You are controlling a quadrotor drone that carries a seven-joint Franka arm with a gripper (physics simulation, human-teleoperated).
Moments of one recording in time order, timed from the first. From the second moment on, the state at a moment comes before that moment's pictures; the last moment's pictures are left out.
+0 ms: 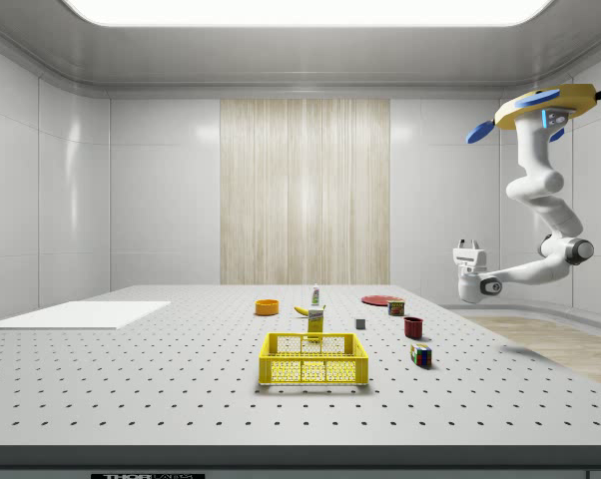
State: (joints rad) arm -0.01 -0.71 0.01 -2.05 0.00 1.37 0.78
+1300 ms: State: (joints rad) arm -0.08 -0.74 0.25 -2.11 -0.34 1.40 0.83
